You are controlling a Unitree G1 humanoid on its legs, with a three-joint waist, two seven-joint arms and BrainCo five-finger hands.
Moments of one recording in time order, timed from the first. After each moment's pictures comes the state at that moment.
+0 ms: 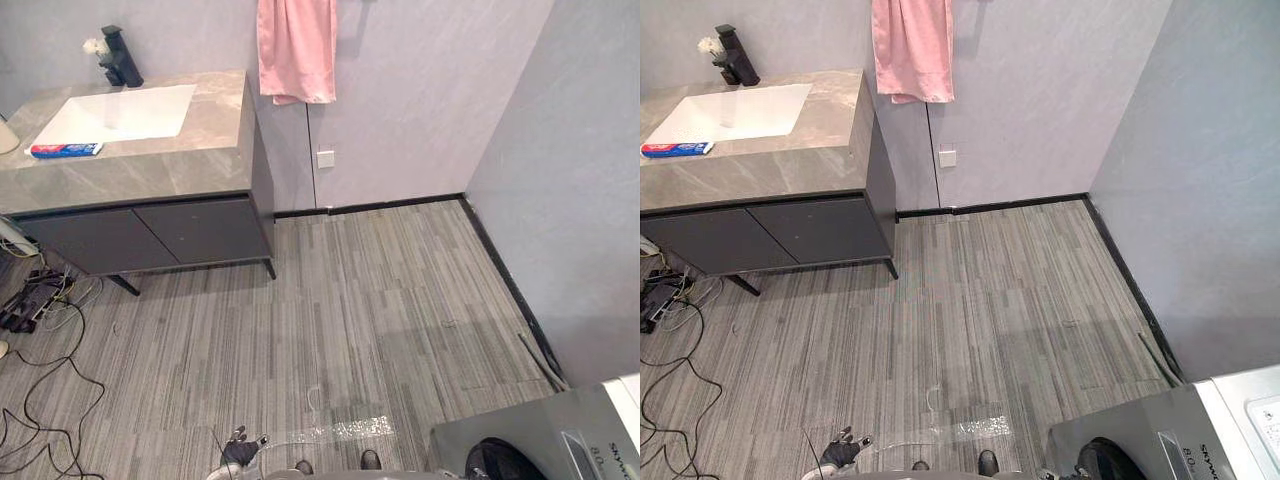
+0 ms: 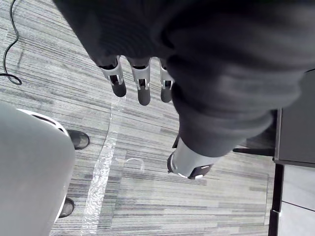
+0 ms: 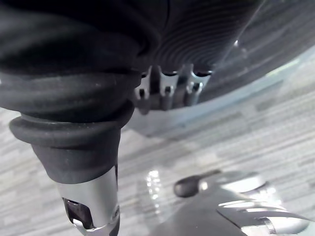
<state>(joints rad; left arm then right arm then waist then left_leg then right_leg) 0.09 0.04 0.16 1.12 -0.19 -0.16 0.05 0.13 -0.11 -0.27 1.16 -0.01 -0.07 -0.05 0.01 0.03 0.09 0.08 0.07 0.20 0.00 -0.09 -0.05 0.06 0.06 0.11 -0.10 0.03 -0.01</state>
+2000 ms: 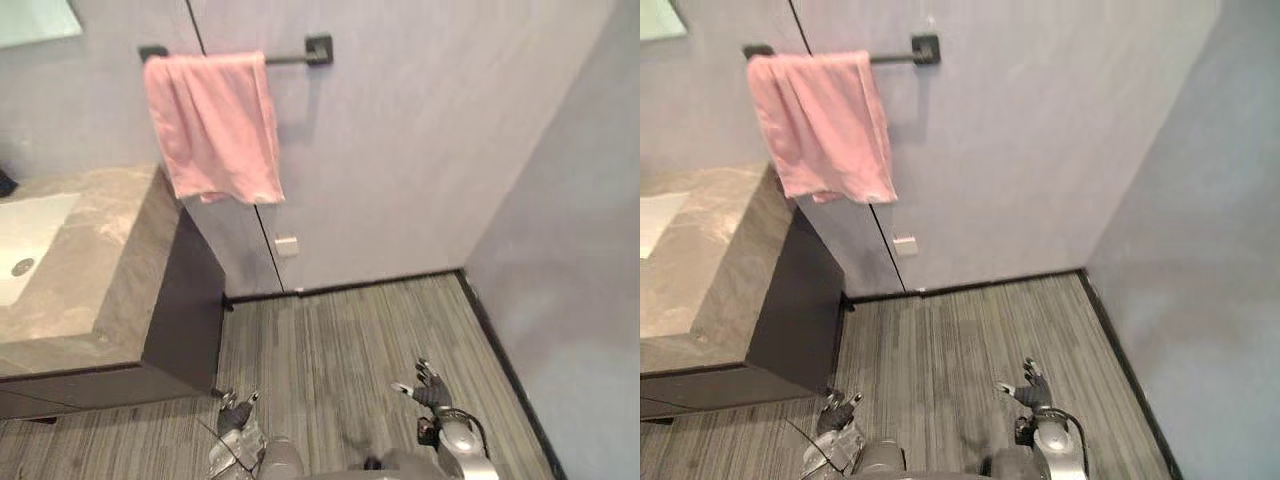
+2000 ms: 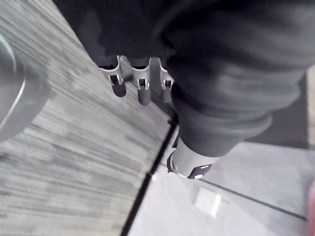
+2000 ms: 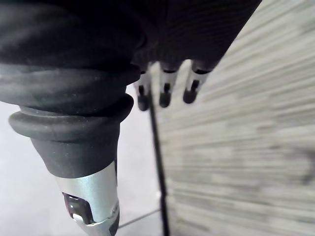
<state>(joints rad) 0.10 -0.06 0.18 0.77 -0.32 -0.20 0.12 0.10 -0.05 0.03 0.60 0.04 -0.13 -0.11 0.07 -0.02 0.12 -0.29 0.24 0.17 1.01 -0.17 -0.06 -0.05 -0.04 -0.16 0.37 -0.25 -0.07</state>
